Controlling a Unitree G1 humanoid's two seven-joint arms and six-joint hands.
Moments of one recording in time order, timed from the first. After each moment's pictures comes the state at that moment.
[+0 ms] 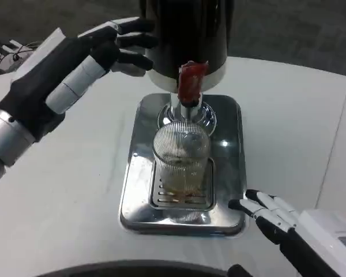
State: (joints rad) left arm -0.63 0.59 0.11 0.13 -0.23 -0.18 -0.55; right arm 0.36 -0.12 -0.05 -1.03 -0.85 0.00 0.75
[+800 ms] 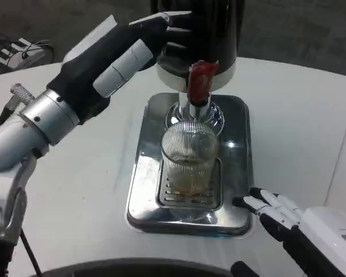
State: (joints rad) left arm -0.79 0.49 0.03 0.24 -0.18 -0.16 -0.60; right arm 0.36 -0.12 -0.06 -1.03 -0.86 0.01 0.75
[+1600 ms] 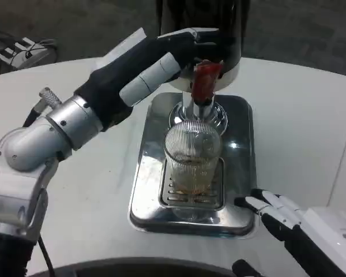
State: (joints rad) left arm -0.81 0.43 -0.01 0.28 -0.14 -0.17 -0.63; right arm 0.35 -0.13 -0.05 -1.03 -0.86 0.04 0.74
